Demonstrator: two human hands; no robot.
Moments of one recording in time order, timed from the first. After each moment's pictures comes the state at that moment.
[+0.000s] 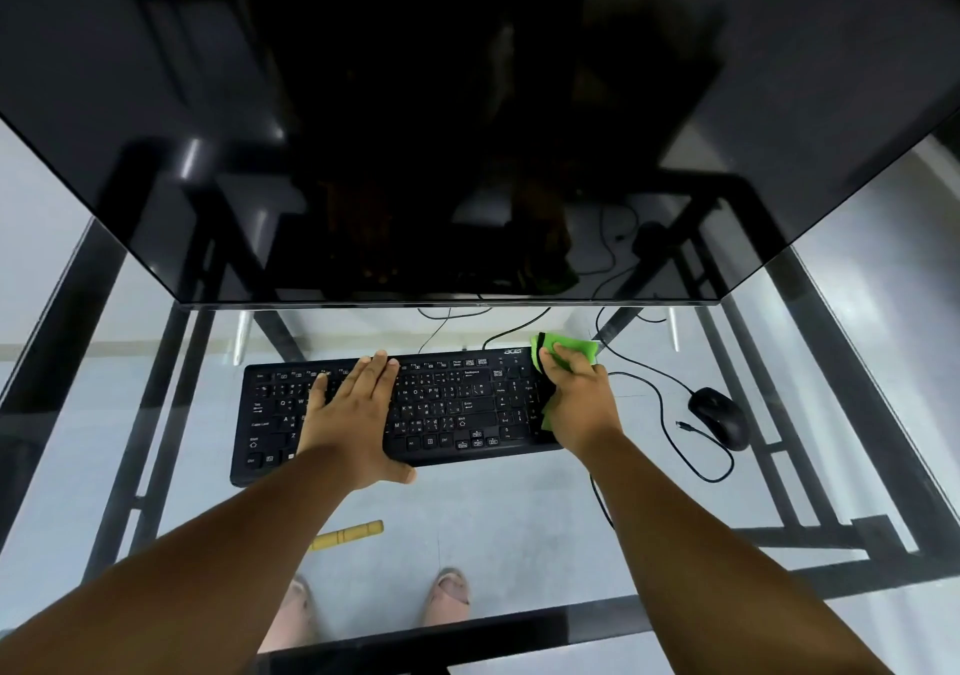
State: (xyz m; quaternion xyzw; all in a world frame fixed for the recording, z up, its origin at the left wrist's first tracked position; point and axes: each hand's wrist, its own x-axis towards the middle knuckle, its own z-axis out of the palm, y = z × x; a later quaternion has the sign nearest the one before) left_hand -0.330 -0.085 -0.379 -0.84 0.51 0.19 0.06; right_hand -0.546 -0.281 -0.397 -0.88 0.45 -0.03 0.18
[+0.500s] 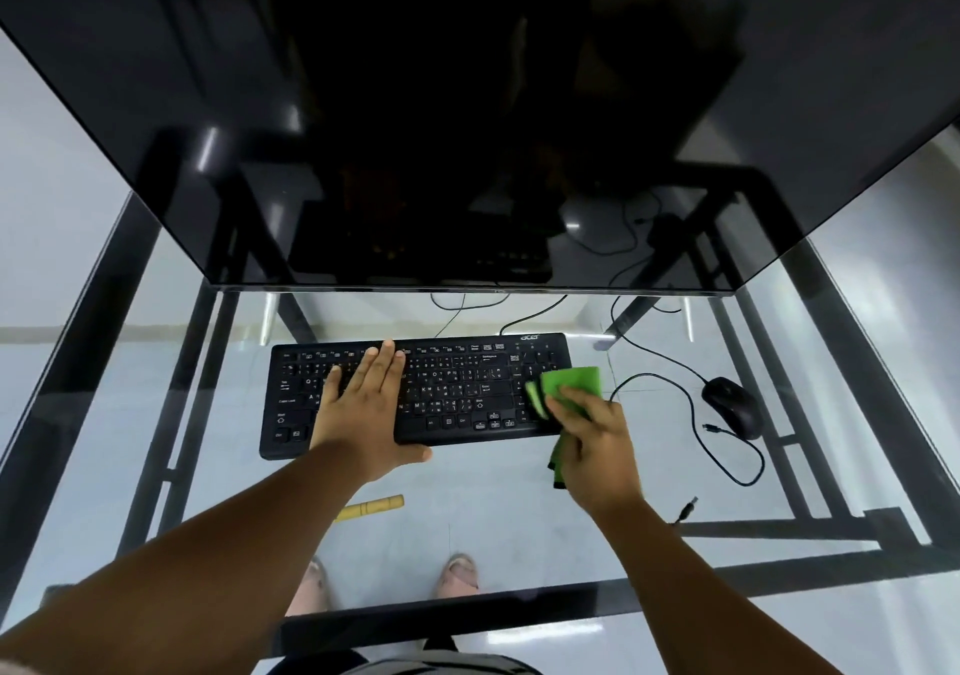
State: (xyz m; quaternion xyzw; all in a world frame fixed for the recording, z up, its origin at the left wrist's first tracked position) left_hand -0.335 -0.064 -0.387 -0.85 0.50 0.17 0.02; right_hand -0.586 -0.212 -0.405 -0.88 0.39 -0.20 0.19
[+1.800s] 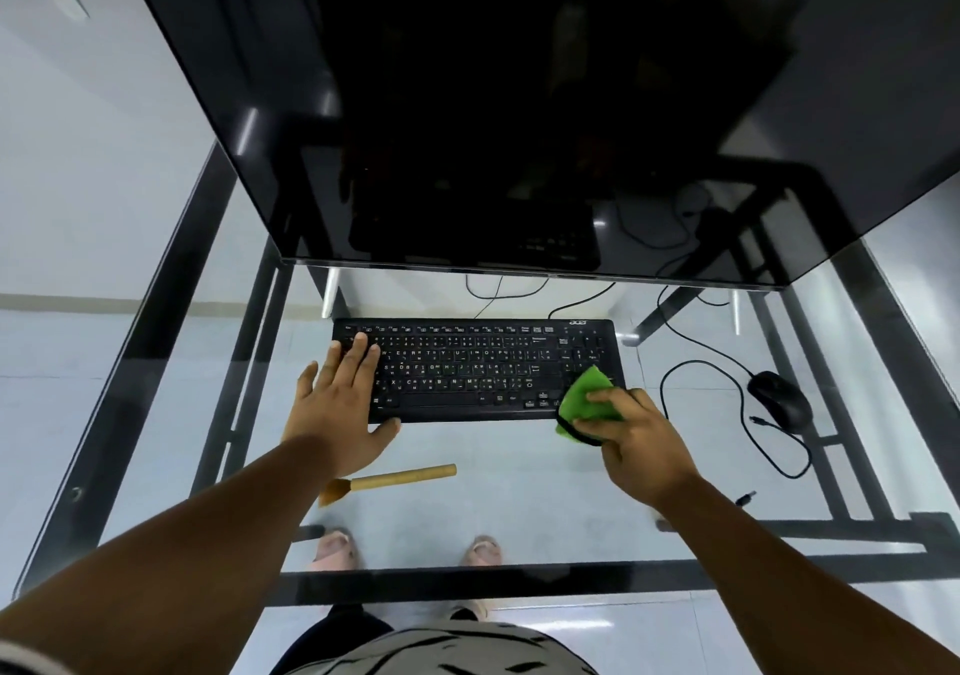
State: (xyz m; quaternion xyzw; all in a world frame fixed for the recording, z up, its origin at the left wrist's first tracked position) left_hand -0.288 0.017 -0.395 -0.87 0.47 0.14 0.00; right_hand -0.595 -0.215 -0.394 -0.96 0.25 -0.06 0.13
